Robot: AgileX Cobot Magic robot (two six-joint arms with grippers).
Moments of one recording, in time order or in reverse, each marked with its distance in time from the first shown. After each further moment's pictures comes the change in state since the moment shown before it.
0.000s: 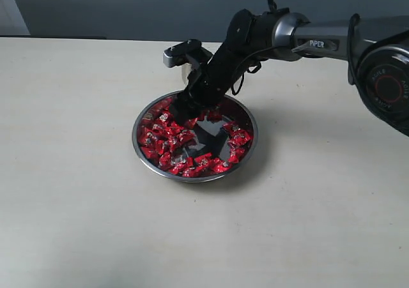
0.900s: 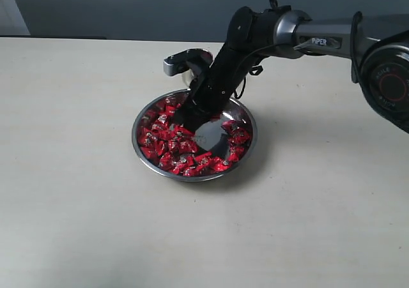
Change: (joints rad) left arm 0.000 0.000 0.000 0.000 0.000 0.000; right arm 0.000 -0.023 -0.001 -0.021 0.176 -0.002
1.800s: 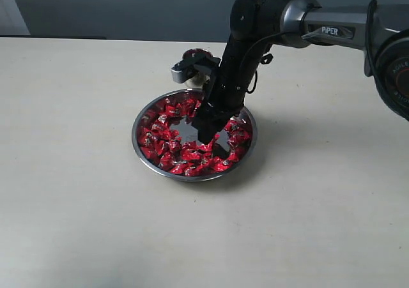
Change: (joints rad) left arm 0.000 0.000 0.000 0.000 0.000 0.000; right arm 0.000 -0.047 0.000 -0.189 0.150 0.033
